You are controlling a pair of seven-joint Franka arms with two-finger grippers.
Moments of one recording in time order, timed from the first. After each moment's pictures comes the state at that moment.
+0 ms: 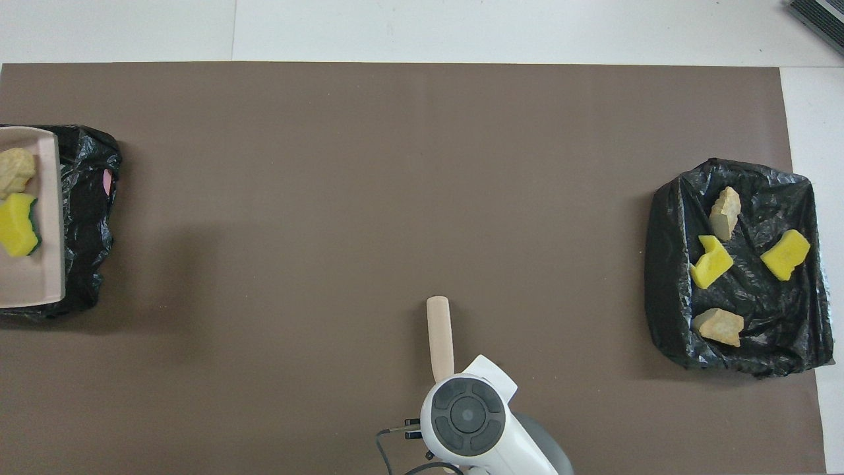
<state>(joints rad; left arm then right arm) -0.08 0.00 0.42 -1.66 0.13 1.85 1.84 0.43 -0.11 0.38 -2.33 0.27 2.03 0.64</state>
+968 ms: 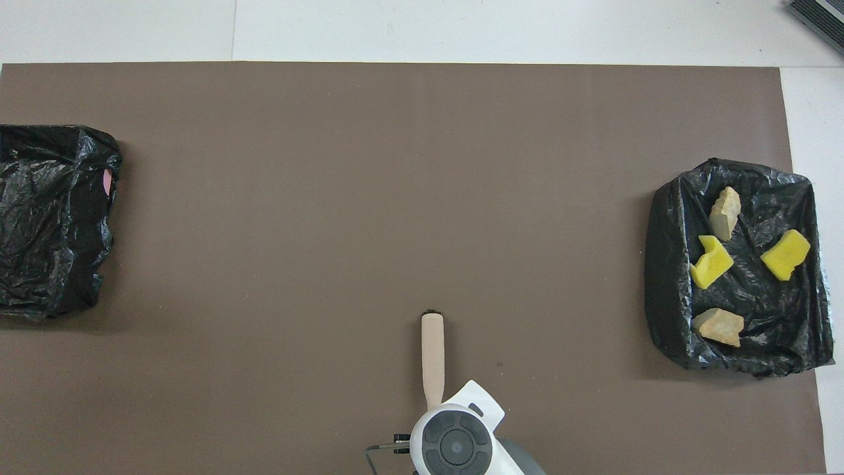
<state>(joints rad) -0.02 0.28 0.52 -1.53 0.25 2.12 1.99 0.51 -0.10 0.38 -2.41 0.30 2.15 0.74</state>
